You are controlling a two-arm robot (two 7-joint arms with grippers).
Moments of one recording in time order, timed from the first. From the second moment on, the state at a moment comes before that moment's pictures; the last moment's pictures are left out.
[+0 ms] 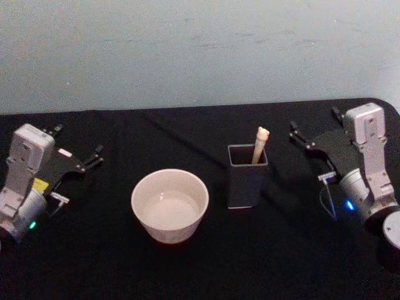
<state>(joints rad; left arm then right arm) -0.20 0.60 0.45 -1.41 -0.25 -0.12 0.03 0.19 0.36 -0.31 -1.39 0.15 -0.12 -0.05</state>
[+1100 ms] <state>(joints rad) -0.20 0.60 0.45 -1.41 -0.25 -0.12 0.03 0.19 0.35 -0.31 -1.33 0.13 -0.06 -0.01</state>
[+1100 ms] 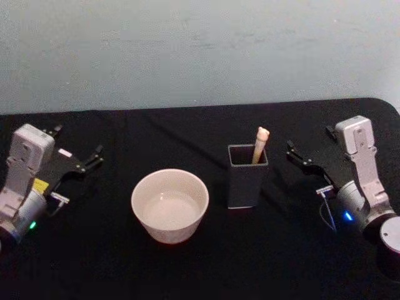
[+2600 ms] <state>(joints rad) -0.20 0.60 0.45 -1.41 -0.25 -0.12 0.03 0.19 0.35 -0.31 -1.34 0.13 -0.07 -0.01</state>
